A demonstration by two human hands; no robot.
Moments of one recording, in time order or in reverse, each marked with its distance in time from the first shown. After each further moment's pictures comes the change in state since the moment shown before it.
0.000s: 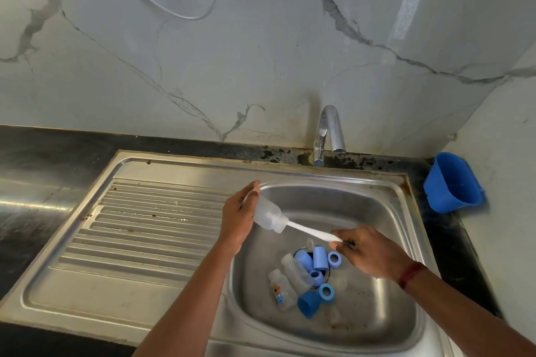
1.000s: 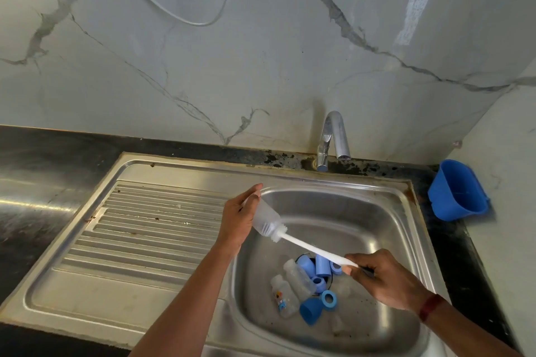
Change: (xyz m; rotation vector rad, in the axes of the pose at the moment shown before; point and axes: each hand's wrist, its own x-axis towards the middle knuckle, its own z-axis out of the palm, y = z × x) left_hand 0.004 0.007 -0.009 -0.019 -0.022 0.010; right_hand -0.034 0.004 0.008 0.244 0.026 -0.074
